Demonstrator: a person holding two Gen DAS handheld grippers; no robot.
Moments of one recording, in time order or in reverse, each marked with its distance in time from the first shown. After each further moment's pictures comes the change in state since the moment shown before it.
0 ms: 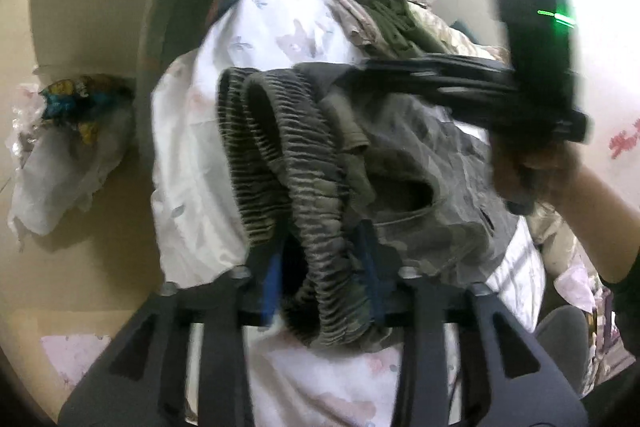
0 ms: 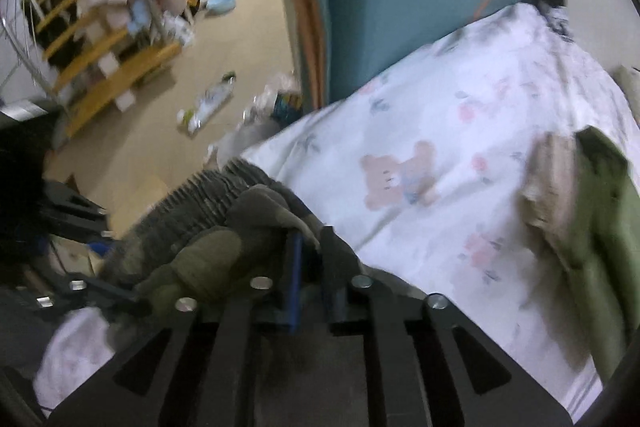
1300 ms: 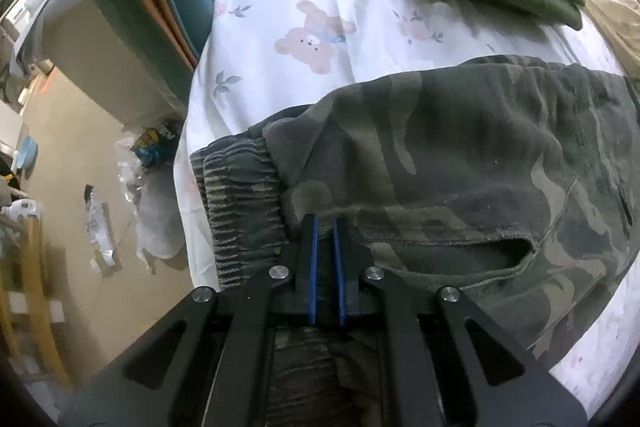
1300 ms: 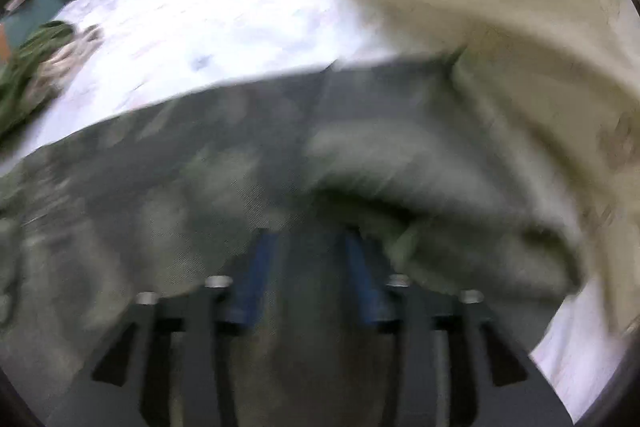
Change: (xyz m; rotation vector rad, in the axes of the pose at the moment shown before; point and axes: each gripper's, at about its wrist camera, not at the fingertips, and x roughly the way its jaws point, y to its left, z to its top) left arm 0.088 -0.074 0.051 0.224 0.178 0.567; right arm -0.253 -0.381 -0.477 0.860 0.074 -0.820
